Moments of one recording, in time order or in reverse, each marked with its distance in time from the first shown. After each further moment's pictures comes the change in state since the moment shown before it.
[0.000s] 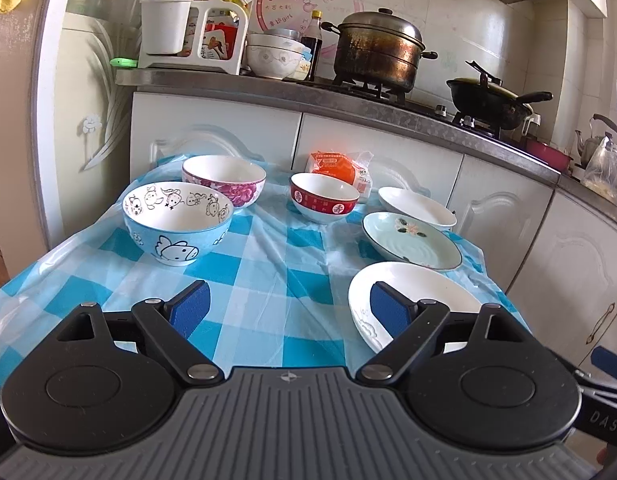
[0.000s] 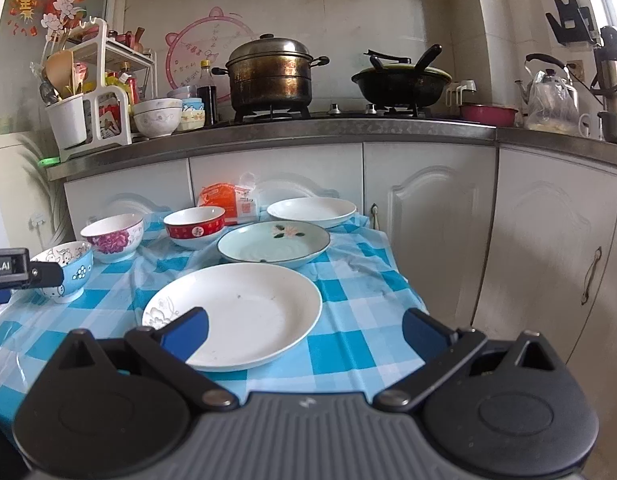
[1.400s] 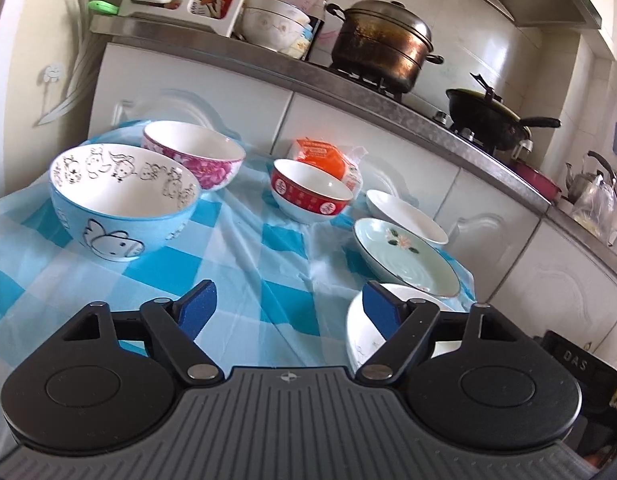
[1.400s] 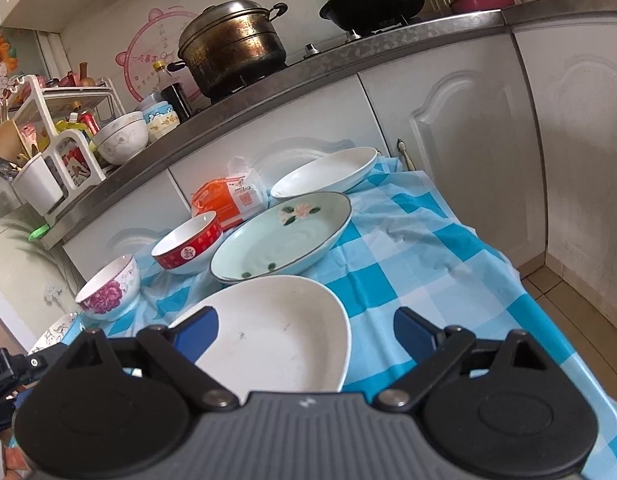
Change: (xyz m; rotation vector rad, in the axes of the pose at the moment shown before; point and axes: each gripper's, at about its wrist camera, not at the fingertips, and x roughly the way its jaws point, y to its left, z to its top) left arm 0.081 0.020 0.002 -0.116 0.035 -0.147; right arm 0.118 -0.036 0.009 0.343 0.113 0.178
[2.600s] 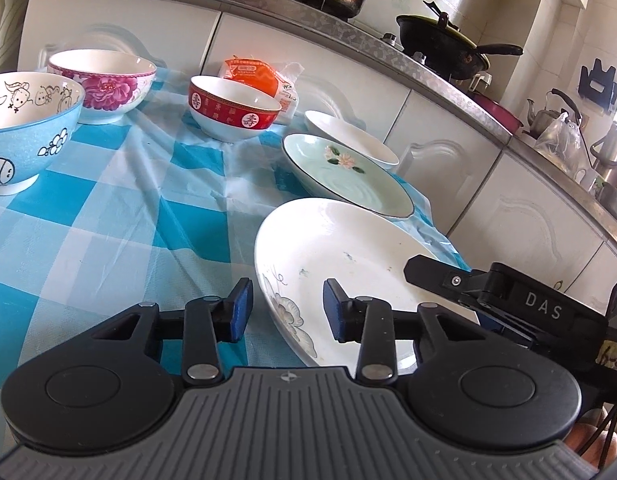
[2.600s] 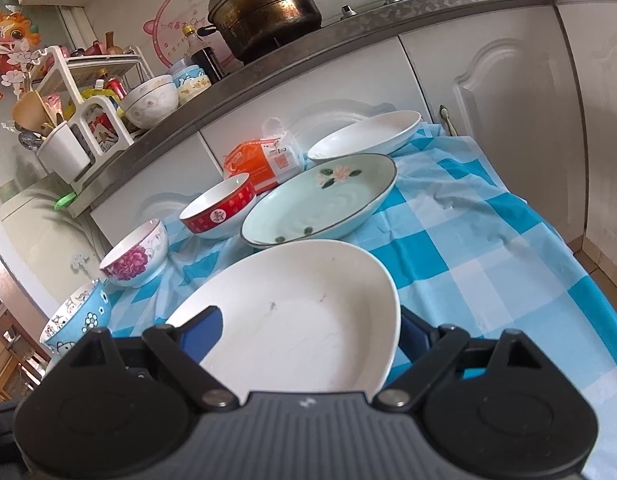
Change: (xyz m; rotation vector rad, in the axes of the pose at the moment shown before) left arm 0.051 -0.034 -0.031 0.065 0.189 -0.143; right arm 0.021 0.011 -0.007 -0.038 0.097 0.089
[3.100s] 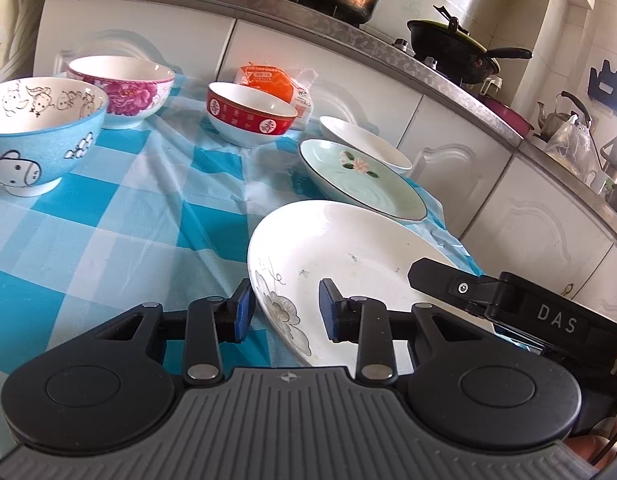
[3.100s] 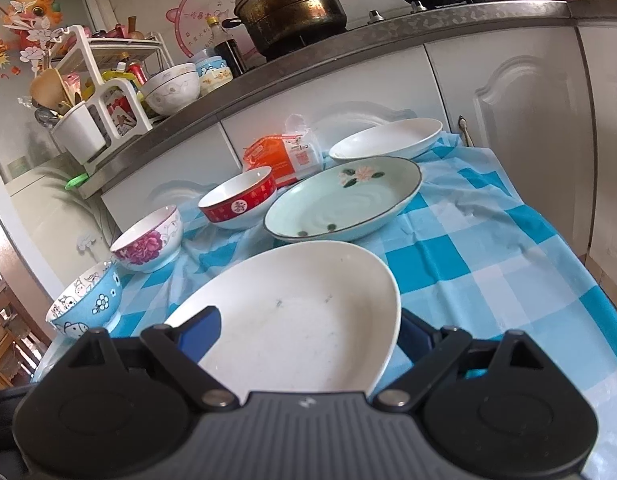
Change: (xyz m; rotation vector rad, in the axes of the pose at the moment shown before) left arm -0.013 0.006 -0.002 -0.001 -0.026 0.052; right arm -0.004 0.021 -0.004 -0.076 -0.001 0.011
